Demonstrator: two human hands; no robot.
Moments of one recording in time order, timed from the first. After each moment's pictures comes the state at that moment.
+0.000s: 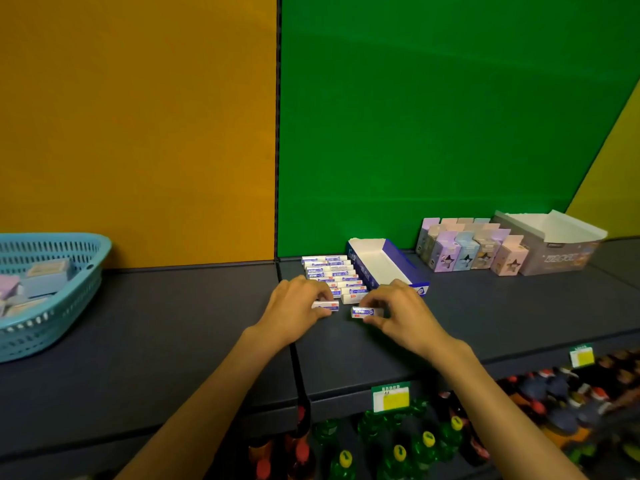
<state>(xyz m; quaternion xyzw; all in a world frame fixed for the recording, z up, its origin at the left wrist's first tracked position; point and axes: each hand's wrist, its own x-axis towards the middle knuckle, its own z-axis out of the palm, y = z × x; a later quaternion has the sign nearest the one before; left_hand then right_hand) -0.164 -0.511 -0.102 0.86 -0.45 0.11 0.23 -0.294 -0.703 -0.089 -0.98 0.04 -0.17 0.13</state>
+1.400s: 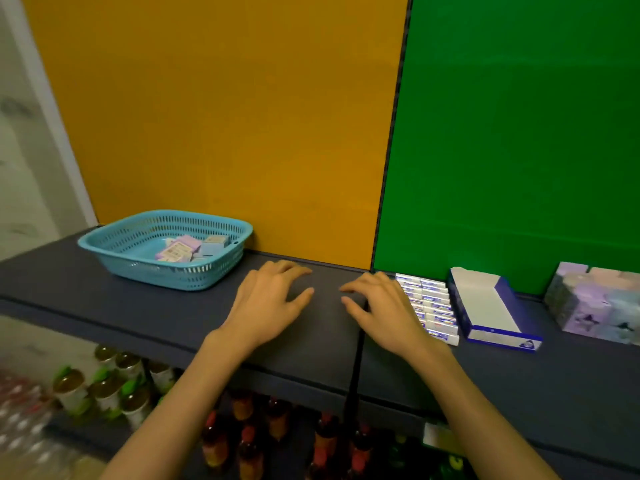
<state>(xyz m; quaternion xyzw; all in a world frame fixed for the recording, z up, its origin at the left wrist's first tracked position) -0.232 -0.362 -0.046 0.94 -0.20 0.23 0.14 -0.230 -0.592 -0.067 -0.93 -0.21 -0.23 0.17</state>
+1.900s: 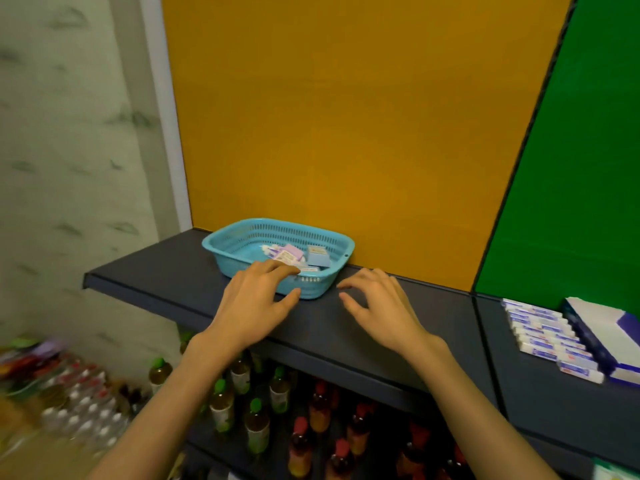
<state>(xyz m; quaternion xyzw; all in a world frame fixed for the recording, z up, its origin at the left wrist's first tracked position) -0.255 -0.125 -0.033 0.95 -0.12 0.26 0.15 -0.222 -0.364 -0.044 -0.92 -0.27 -0.23 0.17</state>
